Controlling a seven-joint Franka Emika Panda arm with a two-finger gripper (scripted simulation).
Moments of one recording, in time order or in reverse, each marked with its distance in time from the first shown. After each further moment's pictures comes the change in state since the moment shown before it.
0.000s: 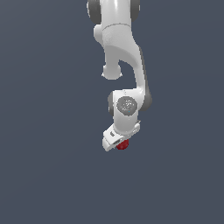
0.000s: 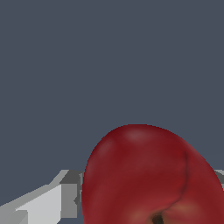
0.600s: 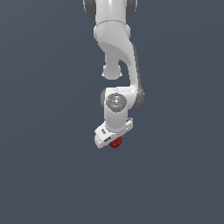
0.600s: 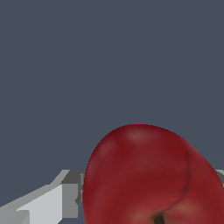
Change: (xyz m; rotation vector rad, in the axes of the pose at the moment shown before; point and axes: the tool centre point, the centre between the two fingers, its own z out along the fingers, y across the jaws) arm -0.028 0.023 -0.005 0.002 -0.002 -0.002
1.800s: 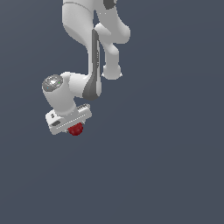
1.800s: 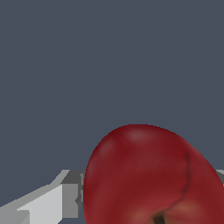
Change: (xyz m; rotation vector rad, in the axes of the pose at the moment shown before) arm -0.158 0.146 -0.038 -0.001 0.002 0.004
